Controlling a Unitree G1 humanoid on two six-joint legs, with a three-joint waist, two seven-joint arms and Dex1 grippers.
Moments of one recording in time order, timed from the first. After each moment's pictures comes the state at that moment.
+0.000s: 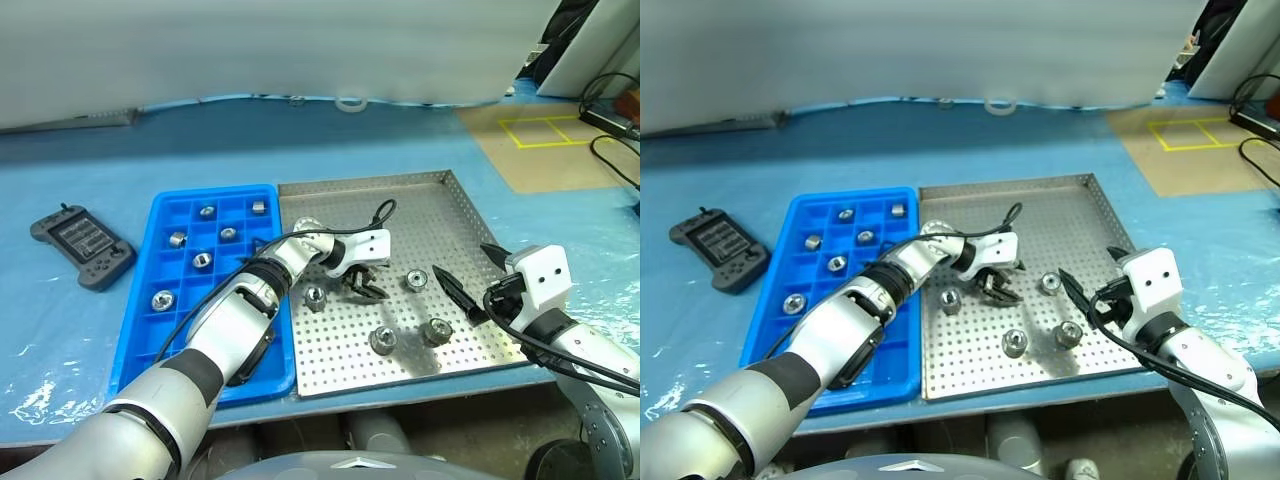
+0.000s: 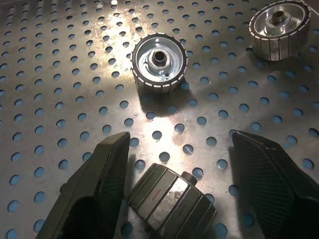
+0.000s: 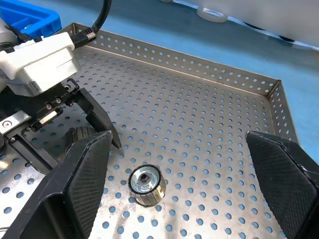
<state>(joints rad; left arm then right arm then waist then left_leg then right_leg) -1.06 -0.06 -0.38 1.20 0.22 -0.24 -1.09 0.25 -0.53 -0.33 -0.77 0.37 0.64 0.43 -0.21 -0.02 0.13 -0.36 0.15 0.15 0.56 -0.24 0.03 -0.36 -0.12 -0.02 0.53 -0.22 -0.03</state>
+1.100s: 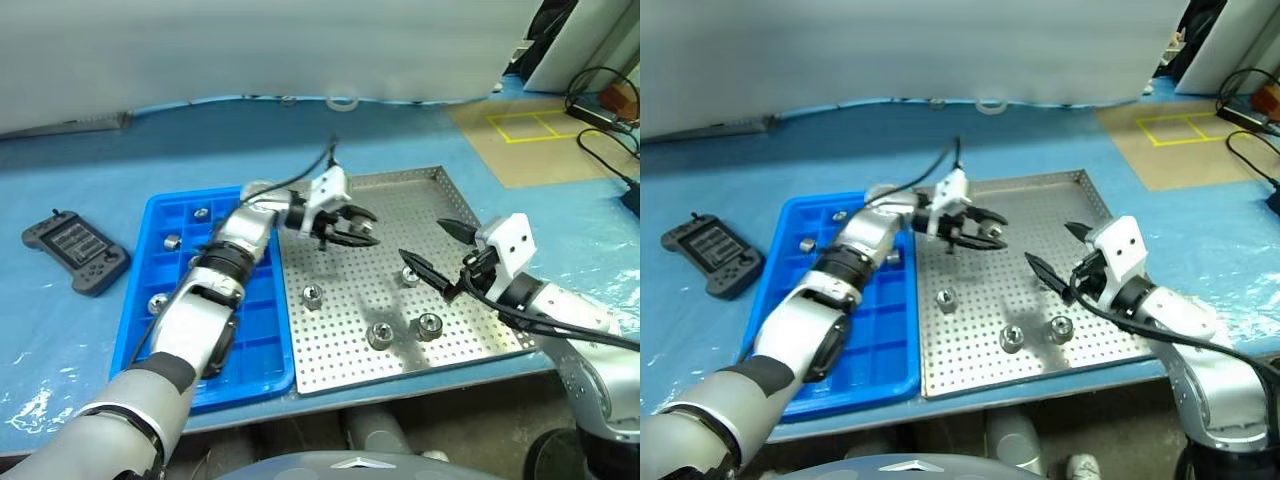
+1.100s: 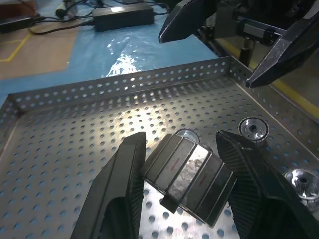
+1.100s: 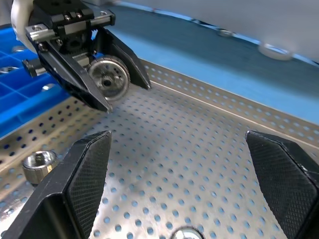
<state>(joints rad) -0.92 0.21 -0.13 0.66 -0.10 0.03 -1.37 -0.08 -0.61 -0.17 -0.56 0.44 0.61 0.63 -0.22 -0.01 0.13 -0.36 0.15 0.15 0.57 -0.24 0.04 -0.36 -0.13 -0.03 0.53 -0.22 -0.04</state>
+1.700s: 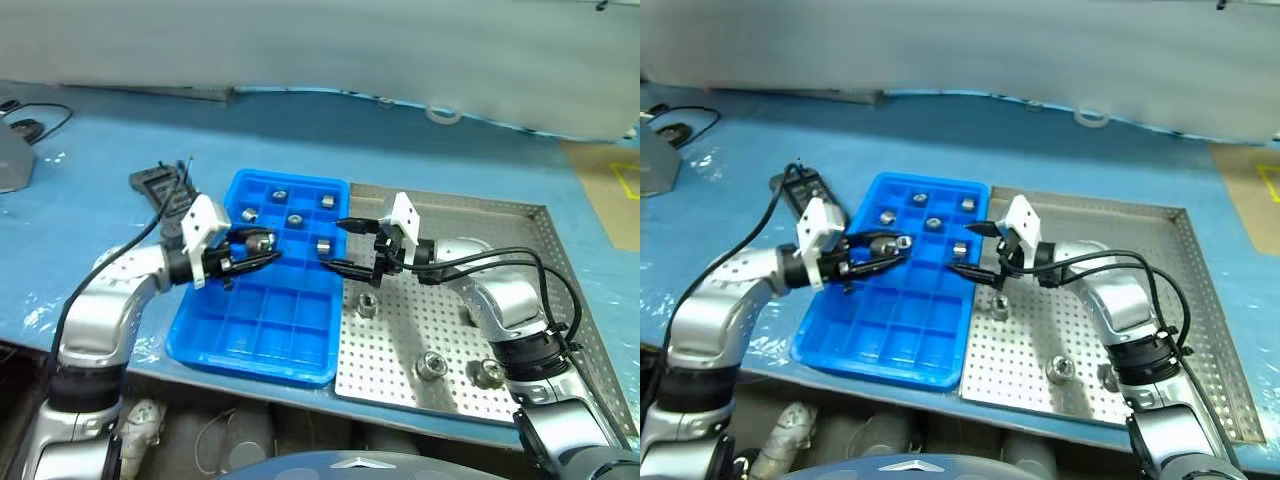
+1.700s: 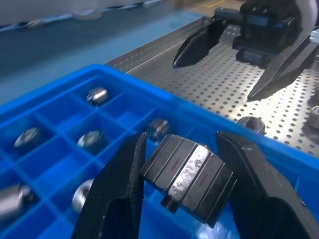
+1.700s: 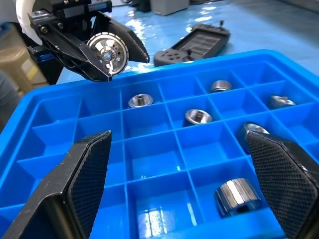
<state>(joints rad) -0.18 0.53 0.14 -0.35 -0.35 0.57 -1.00 -0.46 -0.49 0.20 -0.11 0.39 0.47 0.96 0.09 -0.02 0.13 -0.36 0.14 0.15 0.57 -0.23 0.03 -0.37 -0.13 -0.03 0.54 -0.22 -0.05</state>
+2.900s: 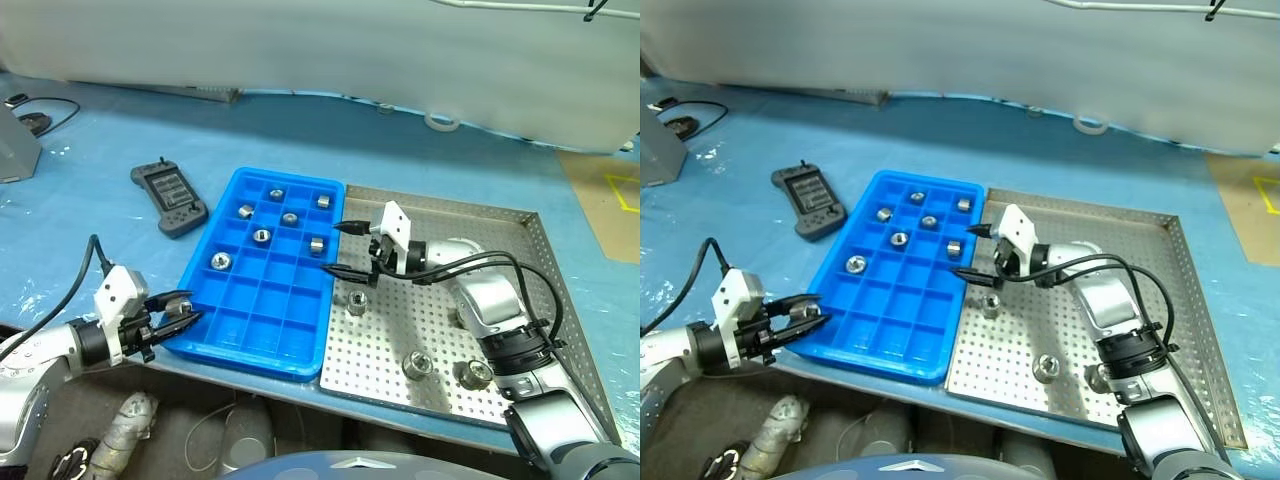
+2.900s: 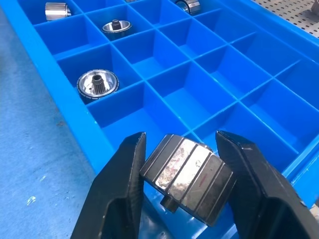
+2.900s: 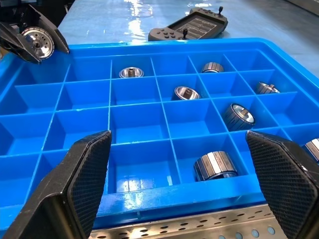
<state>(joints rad) 0.25 0.75 0.32 -0.33 -0.48 0.39 -1.00 -0.45 -0.45 0.21 0.00 0.26 0.31 0.98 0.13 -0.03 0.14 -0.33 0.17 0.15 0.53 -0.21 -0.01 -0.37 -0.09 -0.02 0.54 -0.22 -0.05</state>
